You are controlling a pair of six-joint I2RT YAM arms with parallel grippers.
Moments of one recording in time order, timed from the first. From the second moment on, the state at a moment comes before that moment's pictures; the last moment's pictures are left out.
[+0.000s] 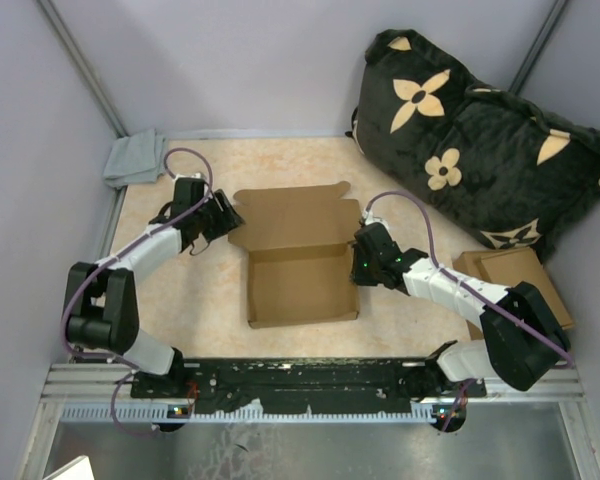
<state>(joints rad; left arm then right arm) -0.21 1.51 0.92 -0.16 0.10 -0.61 0.62 1.32 0.69 -0.31 0.09 0.60</state>
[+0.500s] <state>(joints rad) -0.21 1.65 1.02 -0.12 0.16 -0.61 0.62 1.32 0.75 -0.35 0.02 0.57</state>
